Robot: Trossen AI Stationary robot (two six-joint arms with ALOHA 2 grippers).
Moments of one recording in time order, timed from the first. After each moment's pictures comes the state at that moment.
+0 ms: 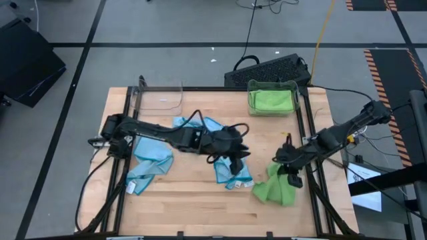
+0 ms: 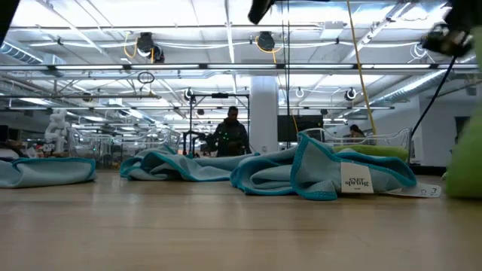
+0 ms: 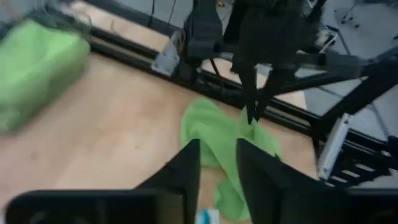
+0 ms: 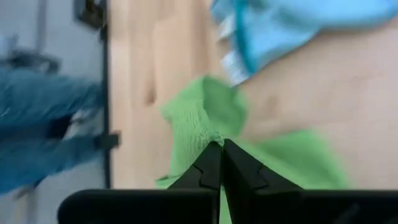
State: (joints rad) left arm -0.16 1.90 1.73 -0.30 -0.18 -0.43; right arm 0.50 0.92 0.83 -0.88 -0.03 0.70
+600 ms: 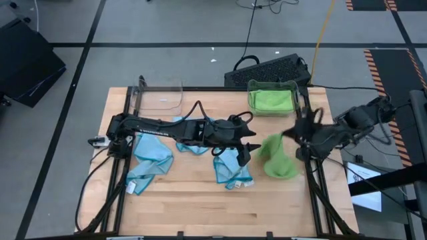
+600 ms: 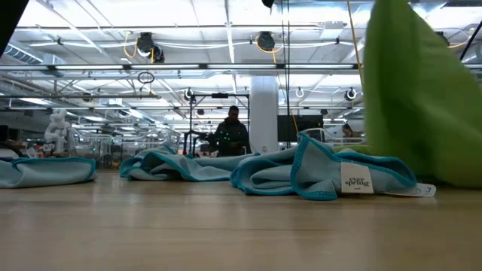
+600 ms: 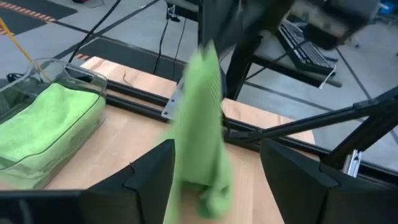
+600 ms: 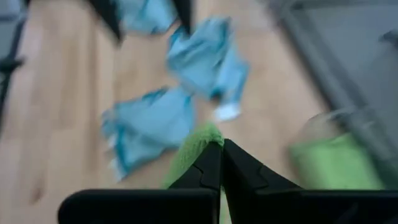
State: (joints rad) left arm -0.12 1.95 1.89 -0.29 -0.21 -0.33; right arm 0.50 0.93 1.31 -1.26 0.59 0.49
